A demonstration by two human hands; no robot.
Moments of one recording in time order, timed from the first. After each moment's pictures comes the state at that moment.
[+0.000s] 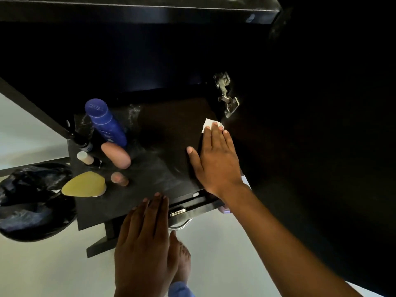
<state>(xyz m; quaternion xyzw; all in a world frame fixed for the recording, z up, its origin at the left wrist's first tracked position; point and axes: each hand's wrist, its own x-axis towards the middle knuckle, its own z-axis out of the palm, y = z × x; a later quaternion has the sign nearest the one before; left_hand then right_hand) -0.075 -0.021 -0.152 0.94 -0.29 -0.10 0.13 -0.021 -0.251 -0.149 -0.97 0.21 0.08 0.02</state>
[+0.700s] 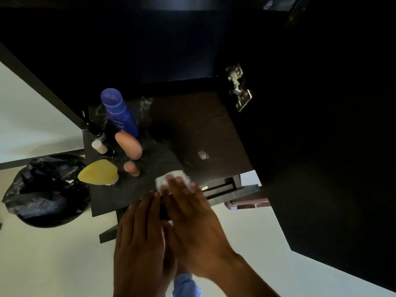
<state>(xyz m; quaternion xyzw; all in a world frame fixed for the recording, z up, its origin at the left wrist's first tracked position) -0.088 0.006 -0.165 0.95 -0.27 0.00 0.18 -0.116 -0.139 -0.156 -0.99 0.00 0.07 0.11</state>
